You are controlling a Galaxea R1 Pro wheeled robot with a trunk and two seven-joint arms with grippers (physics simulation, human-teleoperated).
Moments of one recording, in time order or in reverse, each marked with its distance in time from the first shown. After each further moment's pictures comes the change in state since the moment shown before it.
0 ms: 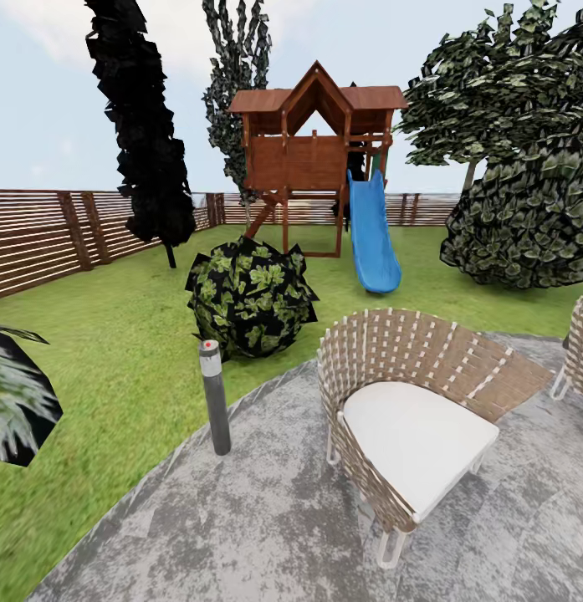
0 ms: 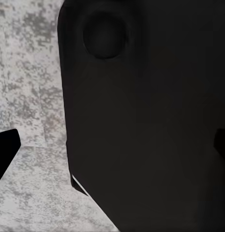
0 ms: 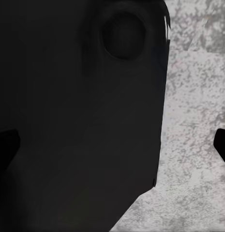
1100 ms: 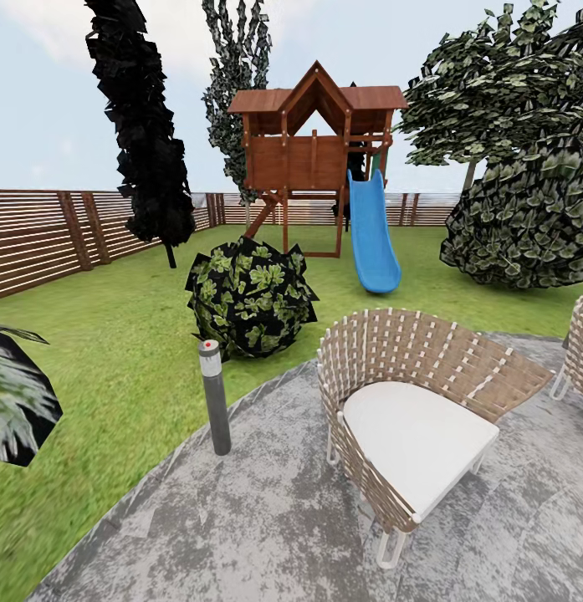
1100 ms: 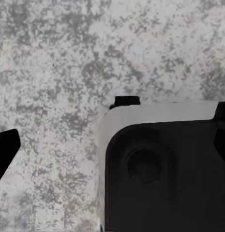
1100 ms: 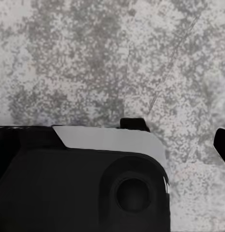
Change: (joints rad) left arm -0.010 0.052 0.004 -0.114 0.000 -0.207 0.002; right arm -0.024 0.017 -0.004 -0.150 0.003 -0.222 0.001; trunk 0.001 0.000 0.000
